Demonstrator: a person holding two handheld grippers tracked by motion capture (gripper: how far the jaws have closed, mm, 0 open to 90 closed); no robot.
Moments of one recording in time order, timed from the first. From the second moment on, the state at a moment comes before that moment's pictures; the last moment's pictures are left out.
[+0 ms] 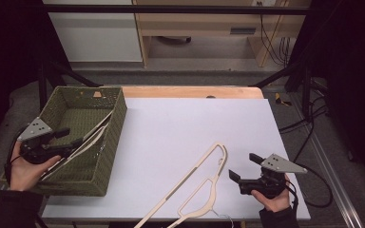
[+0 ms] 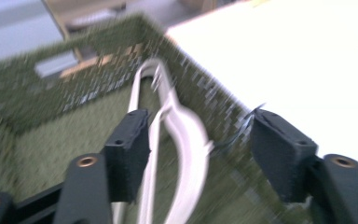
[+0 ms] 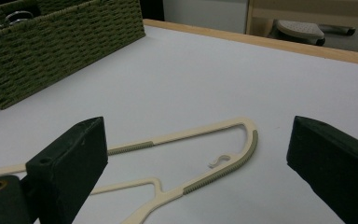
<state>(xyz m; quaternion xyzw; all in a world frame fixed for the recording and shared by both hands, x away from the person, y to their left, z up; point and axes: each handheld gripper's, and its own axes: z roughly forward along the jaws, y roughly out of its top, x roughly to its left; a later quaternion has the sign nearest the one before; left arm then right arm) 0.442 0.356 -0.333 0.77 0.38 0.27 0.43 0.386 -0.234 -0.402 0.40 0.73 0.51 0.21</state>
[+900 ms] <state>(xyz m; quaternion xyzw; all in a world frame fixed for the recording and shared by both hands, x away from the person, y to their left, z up) 0.388 0.196 -0.391 0.78 0.30 0.19 0.51 0.371 -0.216 -0.410 0.37 0.75 0.52 0.19</state>
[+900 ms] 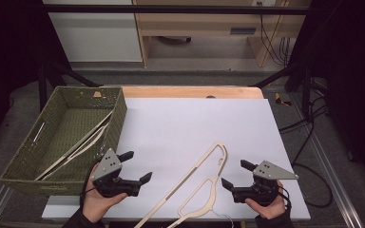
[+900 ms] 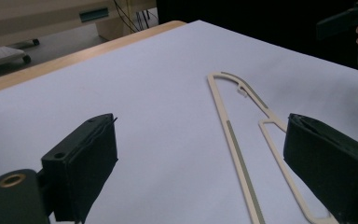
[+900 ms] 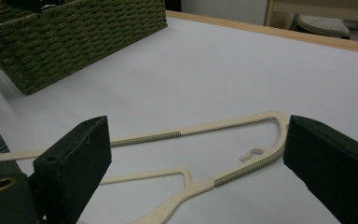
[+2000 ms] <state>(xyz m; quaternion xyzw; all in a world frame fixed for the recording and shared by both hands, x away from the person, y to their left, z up) 0.387 0.196 -0.431 0.80 0.31 0.17 0.49 0.338 -0.172 -0.471 0.37 0.84 0.38 0.13</state>
